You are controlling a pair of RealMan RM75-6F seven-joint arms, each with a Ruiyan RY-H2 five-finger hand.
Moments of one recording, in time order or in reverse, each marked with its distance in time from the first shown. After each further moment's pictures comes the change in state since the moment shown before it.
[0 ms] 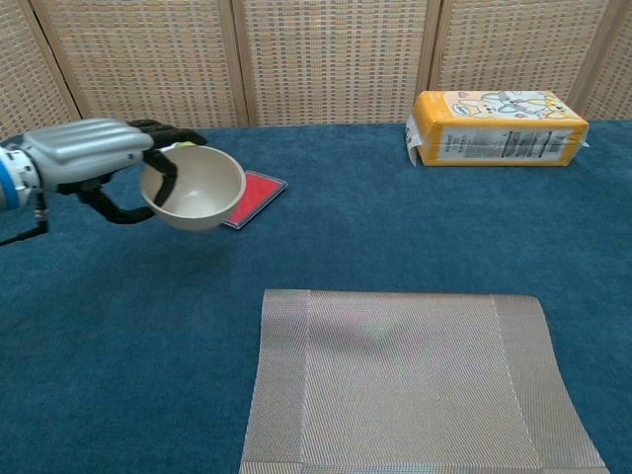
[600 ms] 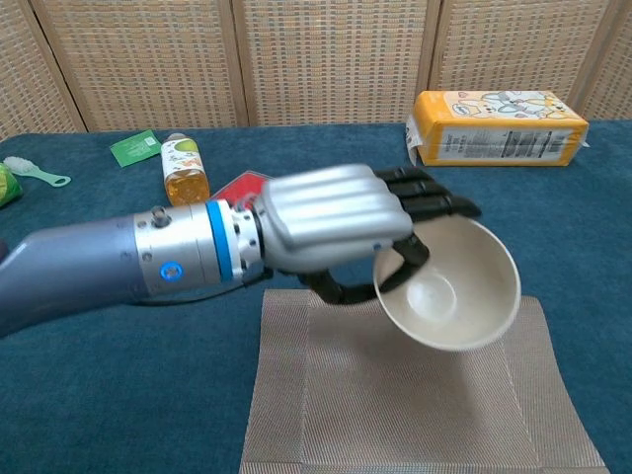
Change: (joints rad) left arm -0.241 -0.253 -0.069 -0.141 0.260 -0.043 0.221; right arm 0.001 0.006 0.018 0.022 0.034 -0.010 0.021
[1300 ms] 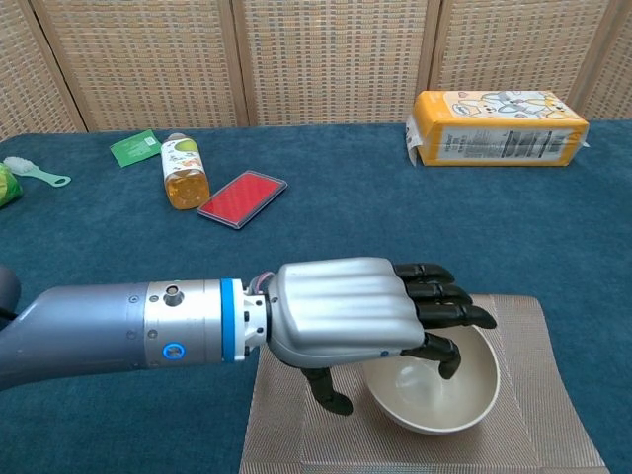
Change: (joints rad) left arm 0.015 -0.089 0.053 0.055 0.172 -0.083 -0.080; right arm 0.009 -0.018 0.011 0.025 0.024 -0.016 -0.019
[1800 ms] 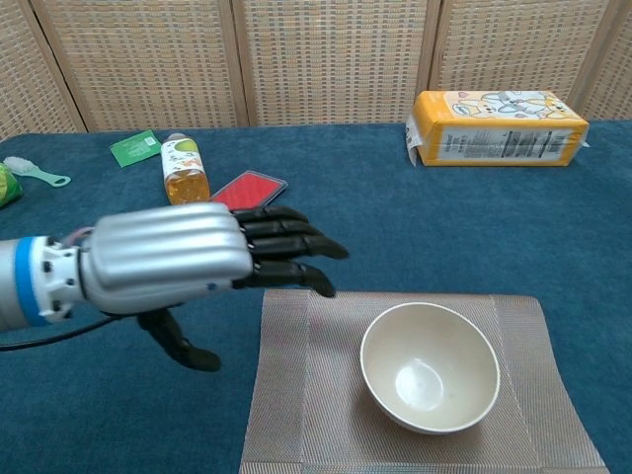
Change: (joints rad) left arm 0.226 0.296 0.024 -0.205 0.035 0.117 -0.026; right arm 0.006 -0.016 -0.006 0.005 -0.013 -0.006 -0.027
